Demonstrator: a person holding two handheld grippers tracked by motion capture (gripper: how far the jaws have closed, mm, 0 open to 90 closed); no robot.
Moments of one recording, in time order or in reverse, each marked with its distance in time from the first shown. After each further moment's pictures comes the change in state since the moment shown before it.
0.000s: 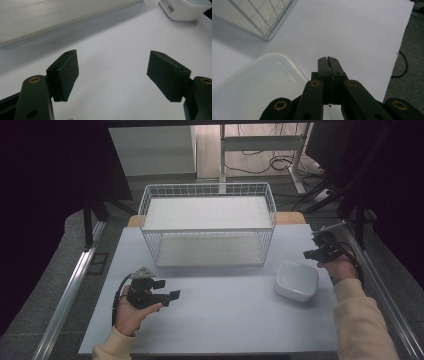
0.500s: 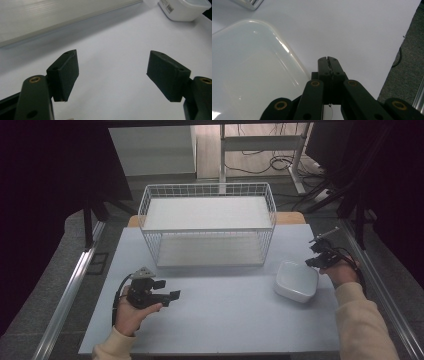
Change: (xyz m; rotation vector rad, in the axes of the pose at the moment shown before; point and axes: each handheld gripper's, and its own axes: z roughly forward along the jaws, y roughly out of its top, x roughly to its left) left arm 0.000 0.000 0.000 0.001 -0.006 0.001; right arm -0.002 -0.015 0.015 0.113 -0.027 -0.075
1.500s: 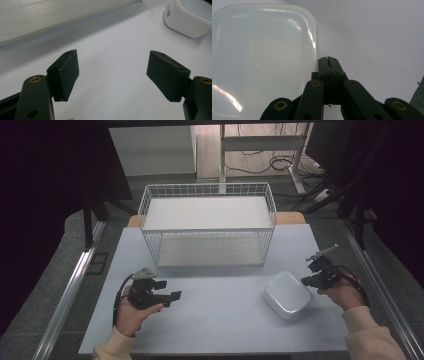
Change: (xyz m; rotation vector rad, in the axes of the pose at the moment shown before) left arm -0.003 0.000 0.001 0.004 -0.001 0.007; right arm 0.052 -0.038 -0.027 0.019 0.094 -0.029
